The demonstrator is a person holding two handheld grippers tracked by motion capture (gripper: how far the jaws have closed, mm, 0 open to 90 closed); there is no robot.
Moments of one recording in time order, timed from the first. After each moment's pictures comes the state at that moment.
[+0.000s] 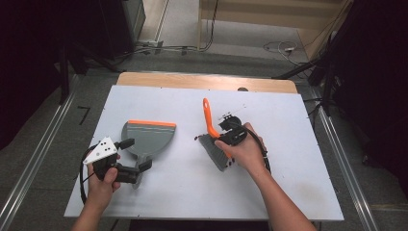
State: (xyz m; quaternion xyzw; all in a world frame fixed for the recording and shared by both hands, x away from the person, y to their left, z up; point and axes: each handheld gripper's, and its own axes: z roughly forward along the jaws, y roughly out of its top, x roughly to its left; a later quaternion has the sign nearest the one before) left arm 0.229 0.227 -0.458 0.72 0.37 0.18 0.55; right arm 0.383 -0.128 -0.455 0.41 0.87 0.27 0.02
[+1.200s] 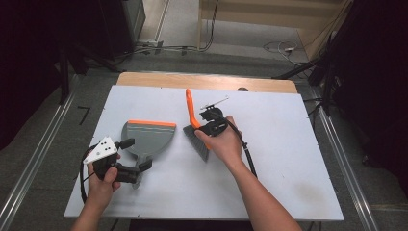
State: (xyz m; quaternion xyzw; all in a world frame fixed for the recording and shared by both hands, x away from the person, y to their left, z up) left arm 0.230 0.228 -0.458 0.72 0.37 0.18 0.55; right arm 0.399 -0.066 -0.447 0.44 0.85 0.29 0.00
